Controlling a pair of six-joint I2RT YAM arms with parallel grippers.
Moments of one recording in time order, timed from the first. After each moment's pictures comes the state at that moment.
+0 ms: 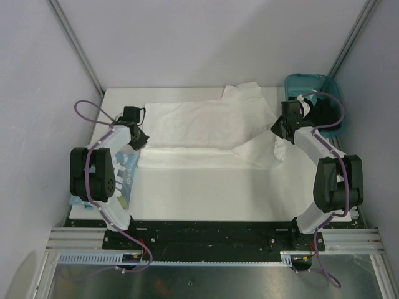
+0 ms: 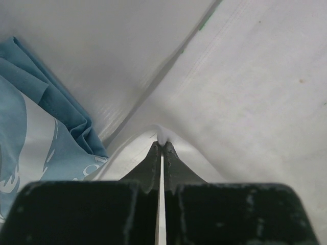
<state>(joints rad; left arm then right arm) -0.05 1.73 1.16 -0.51 -0.21 -0.76 0.11 1.62 1.14 -0.29 0.19 0.67</state>
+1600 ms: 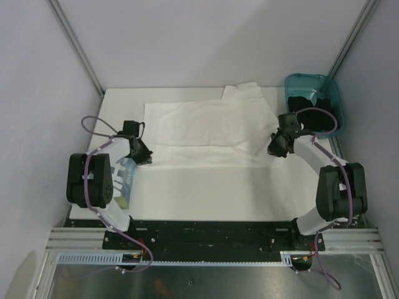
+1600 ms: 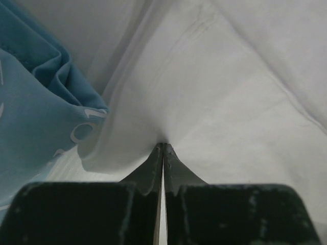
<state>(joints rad) -0.03 1.65 0.95 -0.45 0.03 -0.68 0.15 1.53 1.02 -0.50 0.05 0.68</state>
